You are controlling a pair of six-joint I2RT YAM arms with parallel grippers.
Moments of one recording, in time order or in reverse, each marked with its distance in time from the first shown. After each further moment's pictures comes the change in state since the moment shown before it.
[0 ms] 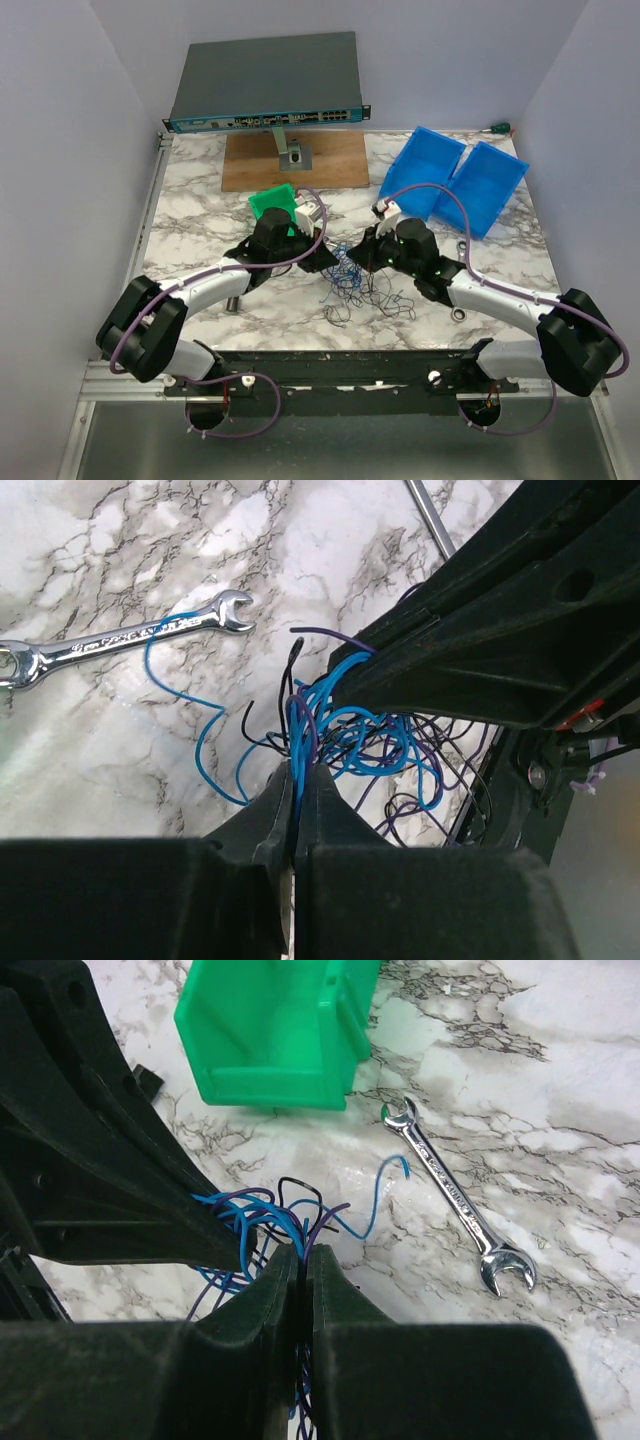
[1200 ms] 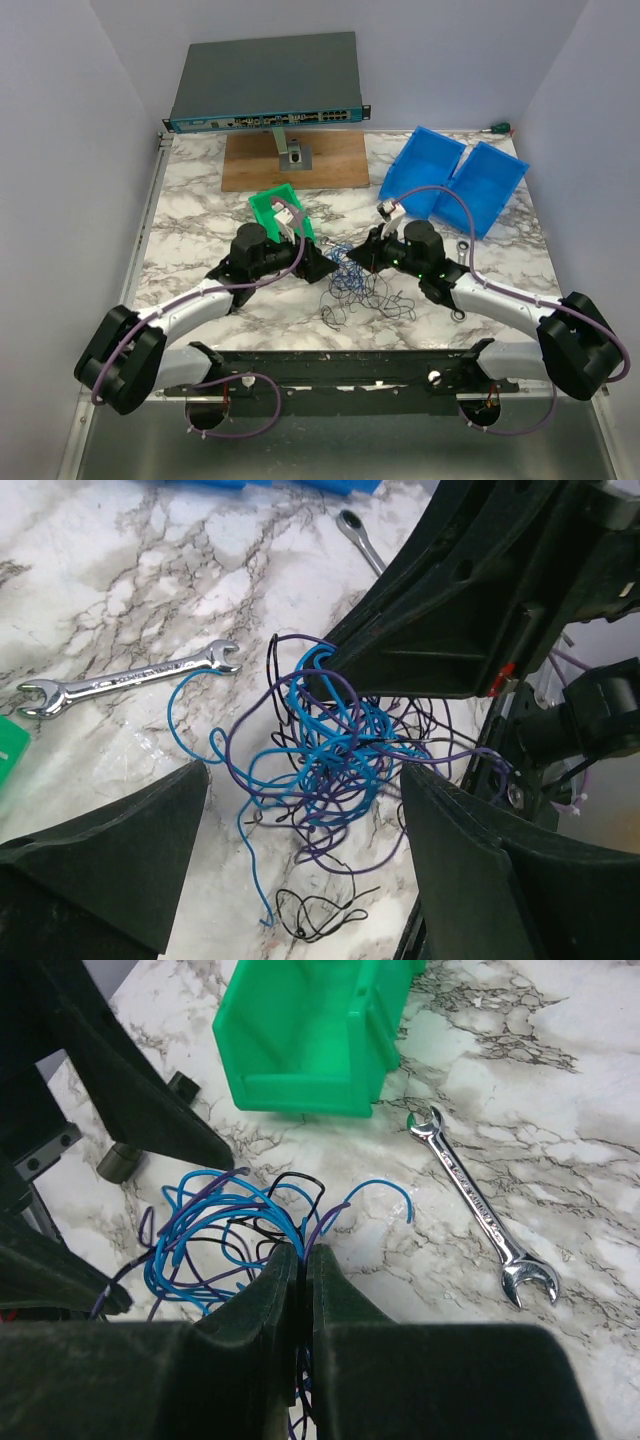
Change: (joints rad) left arm 0.035 -0.154 -0.170 0.224 0.018 -0.043; right arm -0.039 -0.020 -0.051 0.089 -0.103 0.027
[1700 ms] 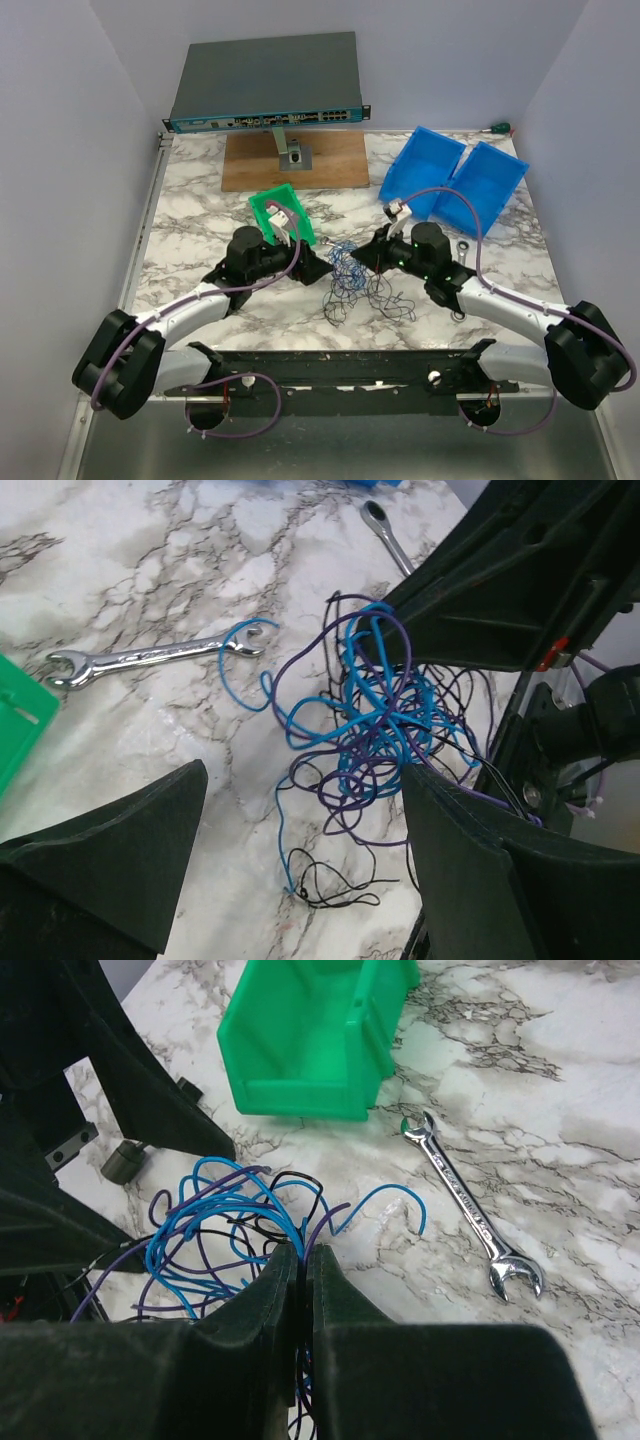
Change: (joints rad) left arm 0.041 -0.073 -0.072 -0.010 -0.035 0.002; right arm -0.023 -0.065 -0.031 -0.005 -0.010 -0.012
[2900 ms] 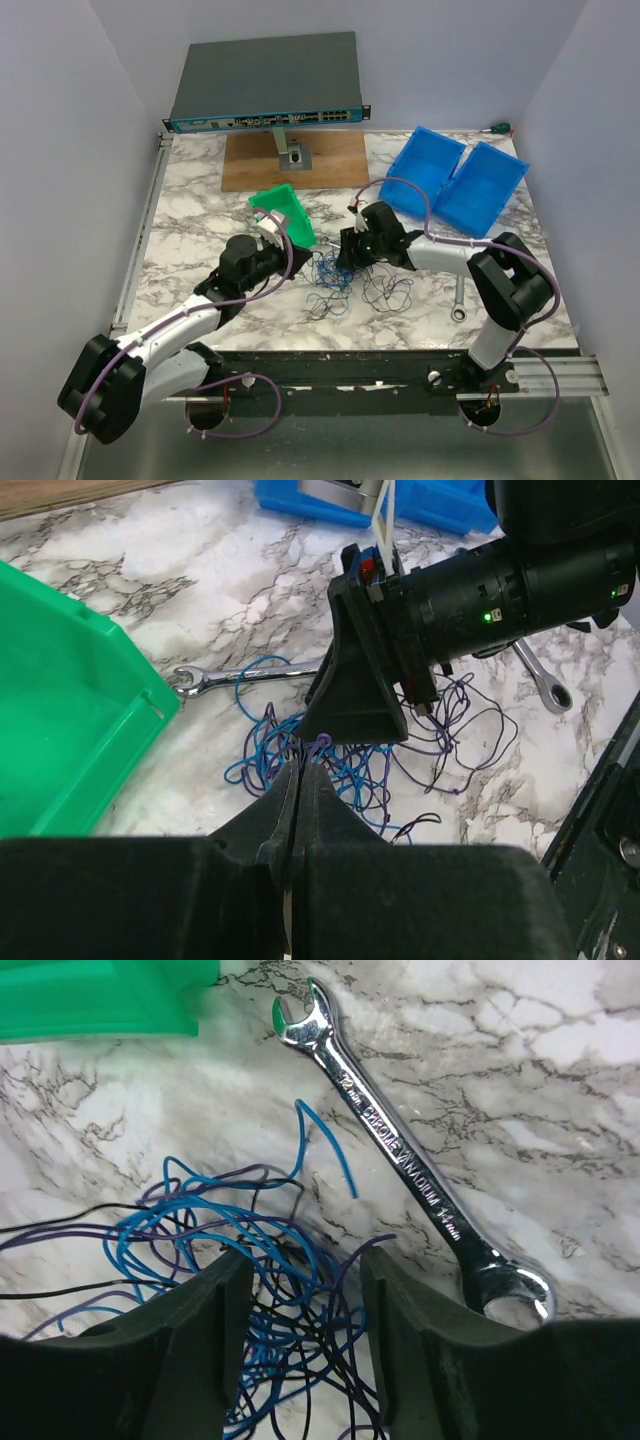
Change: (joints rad) left arm -0.046 -0.159 -0.041 -0.078 -0.257 0.100; right arm 0.000 0.538 0.374 -0.350 0.037 0.012
